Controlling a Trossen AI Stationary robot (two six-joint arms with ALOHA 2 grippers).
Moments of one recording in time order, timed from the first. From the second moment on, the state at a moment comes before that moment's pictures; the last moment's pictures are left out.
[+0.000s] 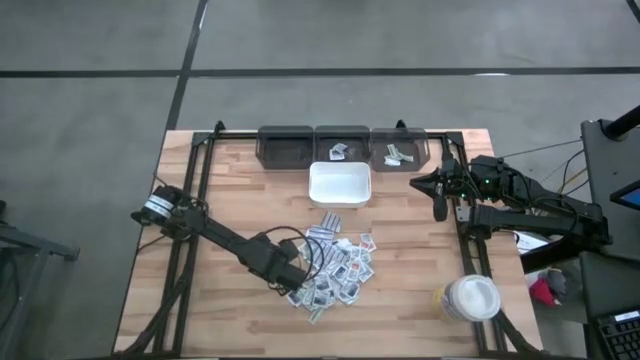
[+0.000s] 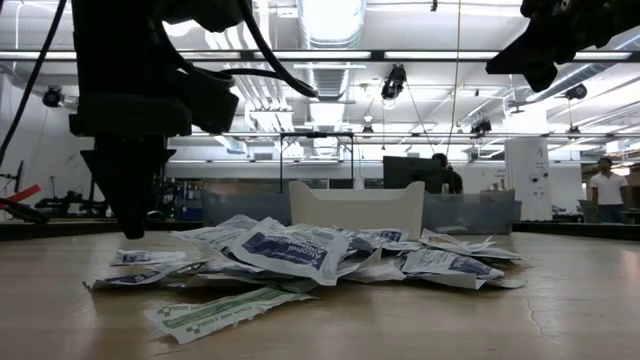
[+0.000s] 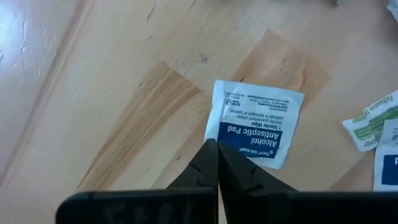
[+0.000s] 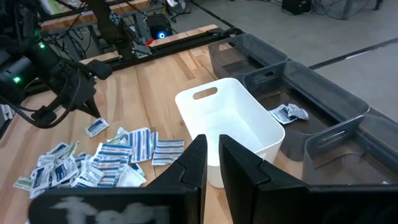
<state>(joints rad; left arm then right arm) -0.43 1.83 1.21 -0.92 -0.18 -1.05 -0.28 0.44 0.57 -0.47 -0.02 0.18</state>
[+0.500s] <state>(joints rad) -0.42 1.83 1.22 -0.92 -0.18 -1.10 -0.28 0.44 0.57 -0.47 -0.02 0.18</state>
